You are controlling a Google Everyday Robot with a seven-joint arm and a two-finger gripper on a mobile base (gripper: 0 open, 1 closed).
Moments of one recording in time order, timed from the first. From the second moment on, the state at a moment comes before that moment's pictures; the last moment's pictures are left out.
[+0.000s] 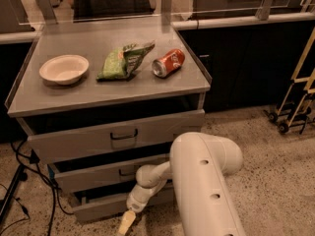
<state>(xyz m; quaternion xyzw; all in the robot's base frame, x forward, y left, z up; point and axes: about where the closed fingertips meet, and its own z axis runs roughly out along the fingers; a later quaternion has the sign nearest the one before) 0.481 0.129 0.238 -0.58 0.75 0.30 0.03</state>
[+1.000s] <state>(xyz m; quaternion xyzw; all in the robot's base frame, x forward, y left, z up) 0.467 0.100 0.205 -0.58 0.78 0.26 0.00</state>
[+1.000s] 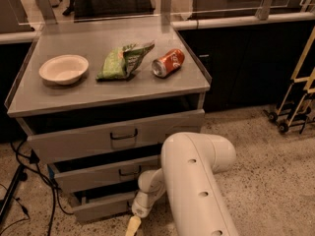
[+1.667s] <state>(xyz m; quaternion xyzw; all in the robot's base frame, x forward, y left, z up) 0.487 0.088 0.218 -0.57 0.78 0.25 0.02</state>
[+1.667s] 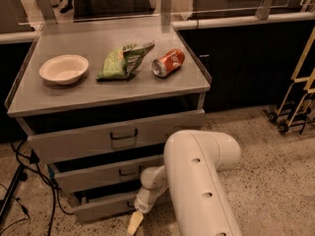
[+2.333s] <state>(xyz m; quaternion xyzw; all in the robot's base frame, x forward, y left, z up) 0.483 0.112 0.202 -0.59 0.77 0.26 0.01</state>
